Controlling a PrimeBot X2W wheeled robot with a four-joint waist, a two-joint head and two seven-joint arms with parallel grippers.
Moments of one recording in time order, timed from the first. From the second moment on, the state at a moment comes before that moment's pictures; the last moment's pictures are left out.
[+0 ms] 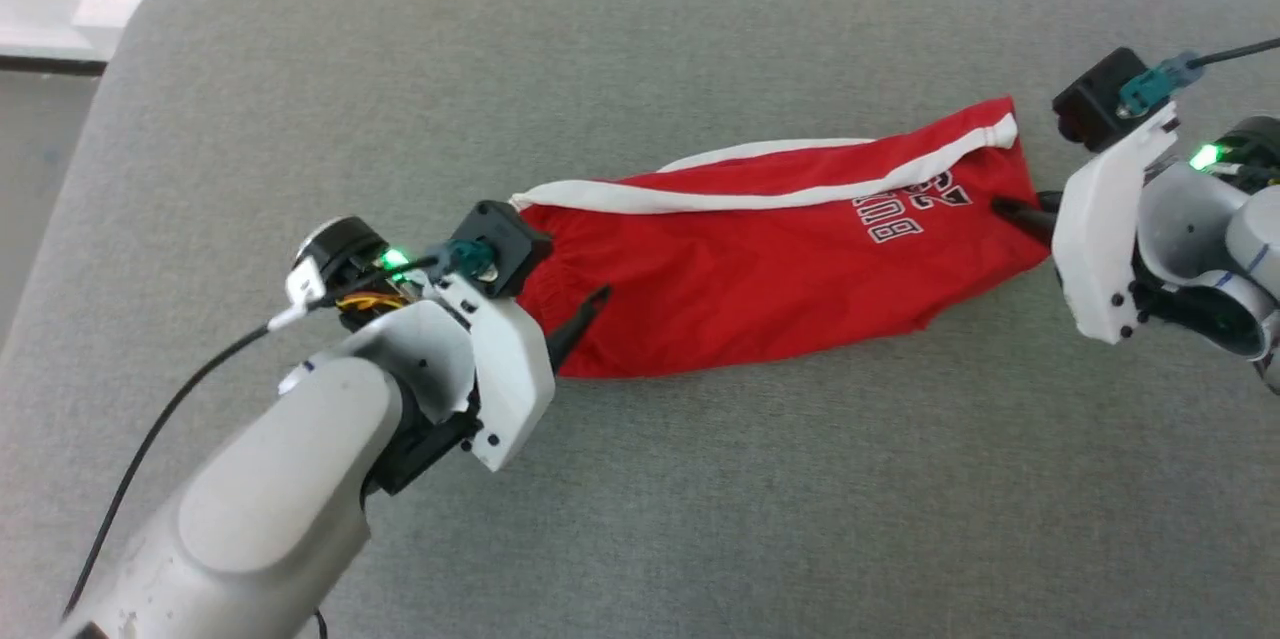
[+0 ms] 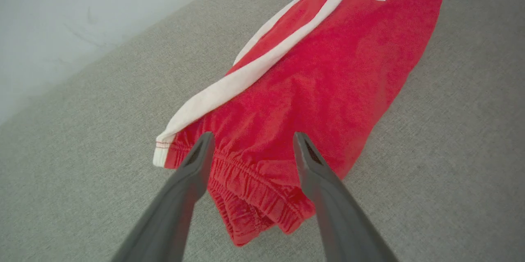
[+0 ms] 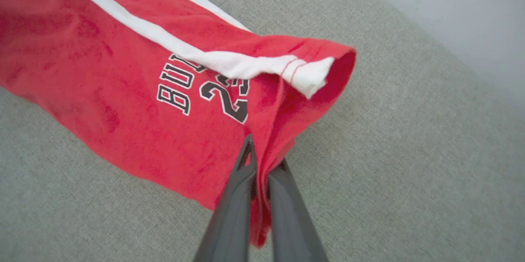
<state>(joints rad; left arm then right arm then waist) -0.61 0.47 -0.69 0.13 -0.44 -0.12 0.32 -1.06 -0.73 1.20 0.47 1.06 0.13 0.34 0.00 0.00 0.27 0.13</state>
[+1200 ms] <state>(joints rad) -0.70 0.64 -1.16 0.24 -0.84 -0.07 0.17 -0.85 -0.88 1.26 0.30 1.12 0.13 0.05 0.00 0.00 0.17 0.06</state>
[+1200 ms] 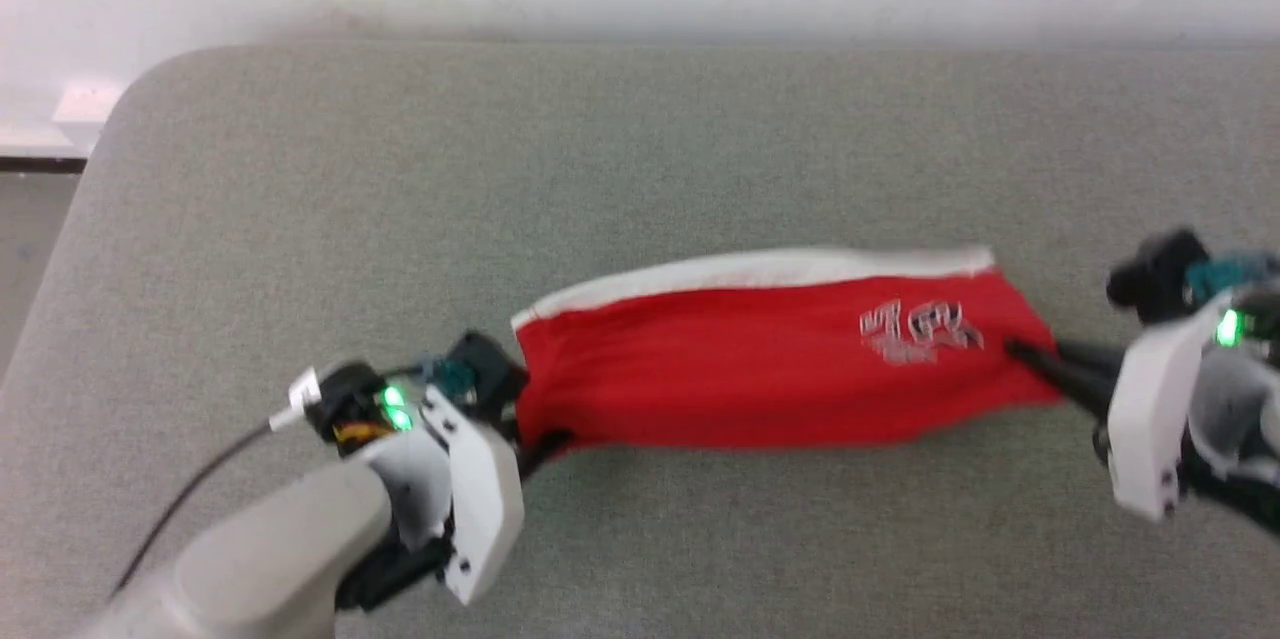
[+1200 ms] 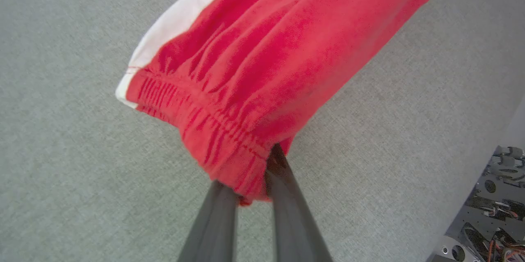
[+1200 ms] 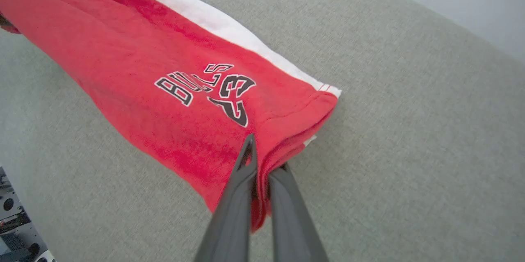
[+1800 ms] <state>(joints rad) -0.48 0.64 -1.19 0.19 -0.86 0.06 0.06 -0.47 -0.89 1.16 0.25 1.12 0.13 0.05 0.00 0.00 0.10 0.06</state>
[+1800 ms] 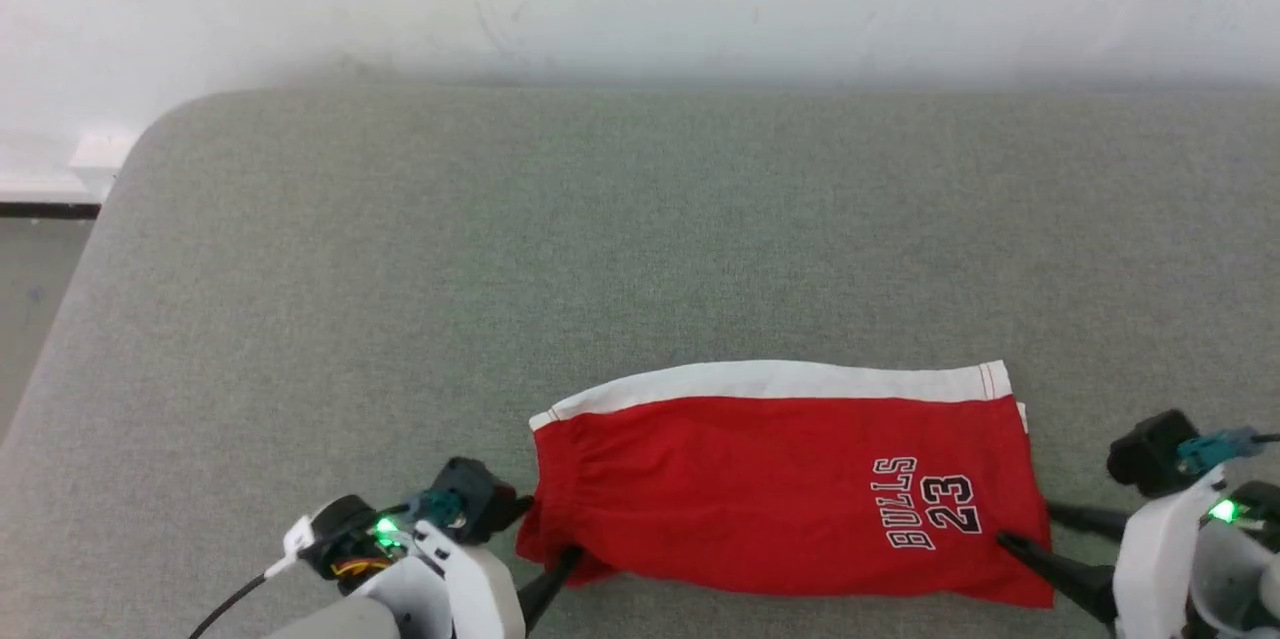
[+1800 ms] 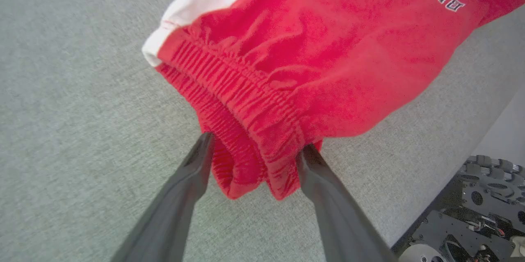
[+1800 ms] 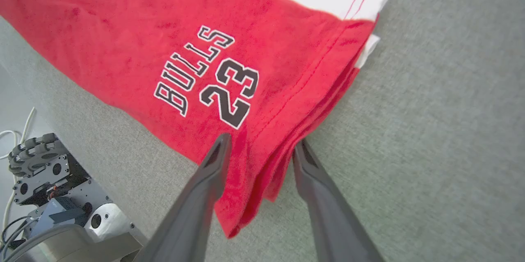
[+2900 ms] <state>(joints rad) -0.12 0.42 -0.43 -0.10 -0.30 0.53 -0.26 -0.29 -0.61 0.49 0.36 0.85 0.13 0.55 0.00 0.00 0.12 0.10</state>
